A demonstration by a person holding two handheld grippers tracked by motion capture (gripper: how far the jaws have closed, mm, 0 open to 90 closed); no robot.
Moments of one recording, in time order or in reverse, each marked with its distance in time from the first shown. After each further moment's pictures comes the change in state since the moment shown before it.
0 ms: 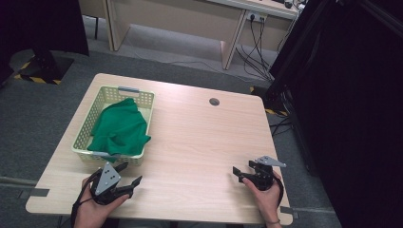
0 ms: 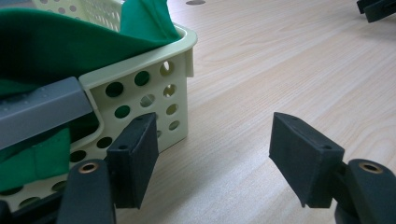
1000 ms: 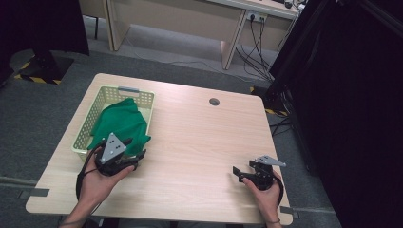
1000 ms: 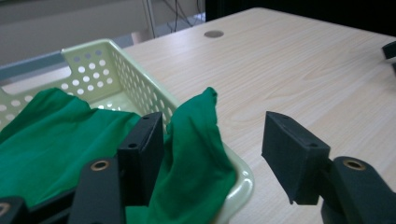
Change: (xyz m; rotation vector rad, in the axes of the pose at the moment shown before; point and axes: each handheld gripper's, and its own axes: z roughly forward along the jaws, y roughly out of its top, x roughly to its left) left arm 0.029 0.078 0.021 0.014 0.031 -0.003; right arm -0.001 0.001 0.001 0.008 -0.007 0.001
